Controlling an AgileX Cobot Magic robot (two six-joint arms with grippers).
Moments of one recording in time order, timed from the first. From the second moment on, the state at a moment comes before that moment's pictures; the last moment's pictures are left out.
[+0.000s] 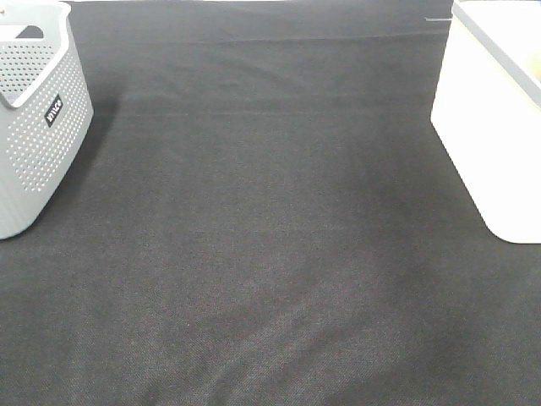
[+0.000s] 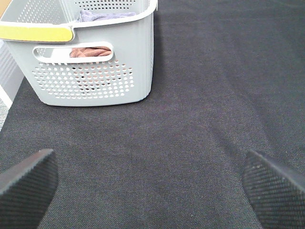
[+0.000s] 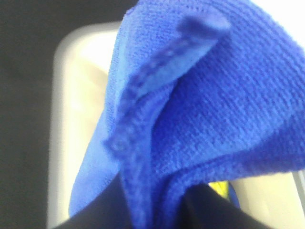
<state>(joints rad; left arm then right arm) 0.04 -0.01 -0.51 -0.06 1.04 0.07 -0.17 1.95 -2.22 0.07 1.22 -0.04</state>
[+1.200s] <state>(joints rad) 0.04 -0.01 -0.51 -0.06 1.04 0.07 0.05 1.99 -2.15 0.11 1.22 0.03</state>
